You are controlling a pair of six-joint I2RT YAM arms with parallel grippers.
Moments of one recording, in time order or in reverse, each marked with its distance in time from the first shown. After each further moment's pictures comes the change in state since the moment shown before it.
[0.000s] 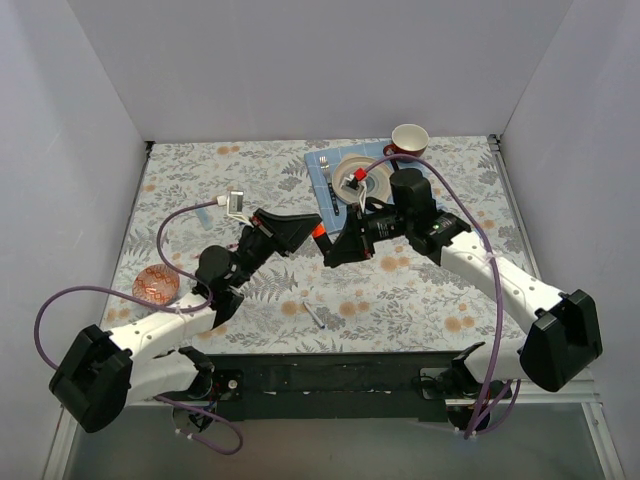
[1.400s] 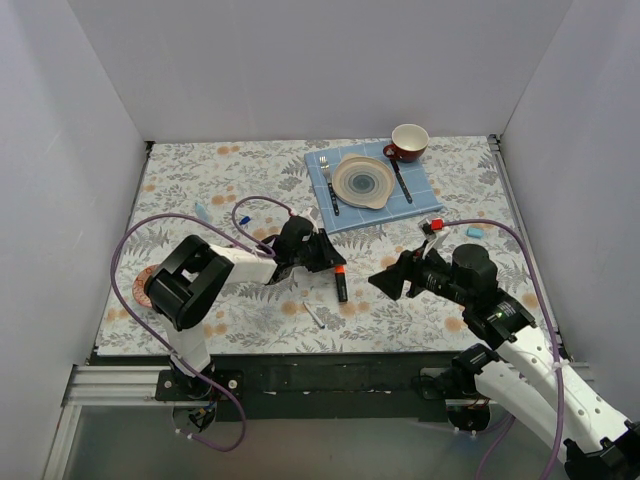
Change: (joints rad) left arm -0.007 0.703 0.375 -0.654 0.037 0.114; right arm -0.045 -0.732 -0.524 -0.114 0.689 0.088
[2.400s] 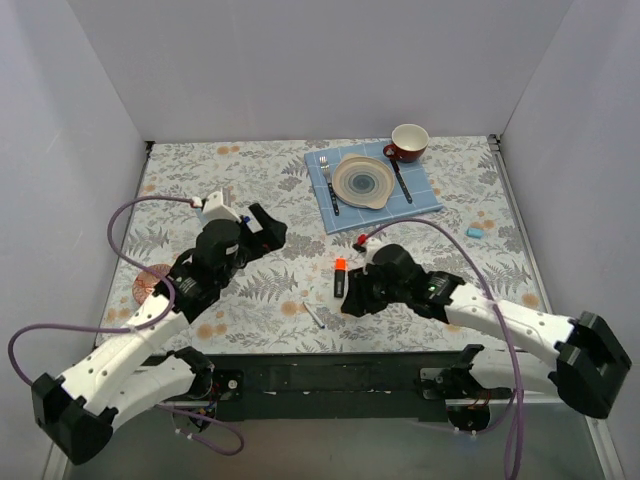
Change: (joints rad) left arm 0.047 -0.867 -0.019 -0.625 -0.563 0.137; right arm 0.282 0.453 0.064 -0.039 0.171 0.072
